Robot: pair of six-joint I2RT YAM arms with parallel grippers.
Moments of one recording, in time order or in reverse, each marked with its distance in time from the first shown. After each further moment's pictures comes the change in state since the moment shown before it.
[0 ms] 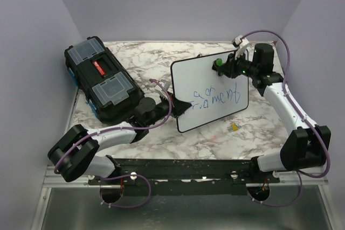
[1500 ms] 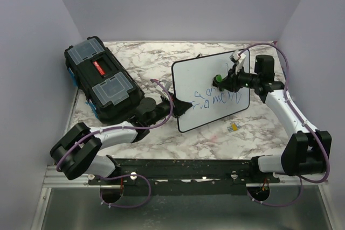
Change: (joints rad) left arm 0.000 0.026 0.000 0.035 0.008 0.005; right arm -0.043 -0.051 -0.119 -0.071 -0.113 -0.170
